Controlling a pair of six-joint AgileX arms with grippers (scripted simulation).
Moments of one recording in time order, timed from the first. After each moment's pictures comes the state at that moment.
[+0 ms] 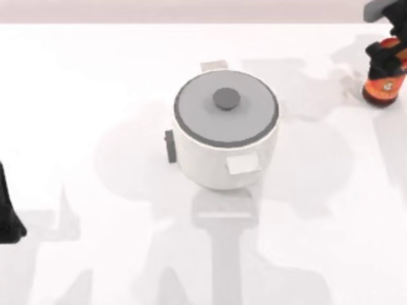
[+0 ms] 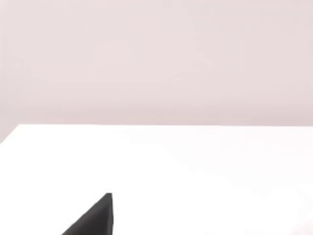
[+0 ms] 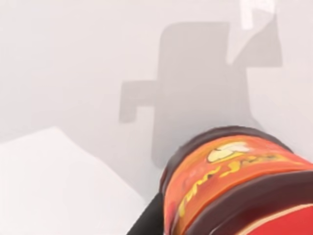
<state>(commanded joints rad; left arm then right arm) 0.00 0.00 0.00 0.00 0.00 0.00 -0.03 2.56 2.38 -1.14 -0.16 -0.60</state>
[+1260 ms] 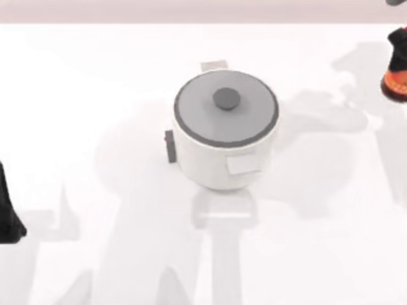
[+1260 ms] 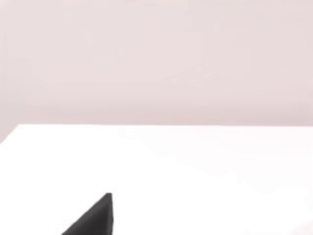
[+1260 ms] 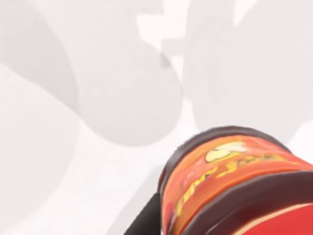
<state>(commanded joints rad) 0.00 0.00 0.00 0.00 0.00 0.00 -0.02 2.22 2.08 -1.16 -0.16 -0.60</state>
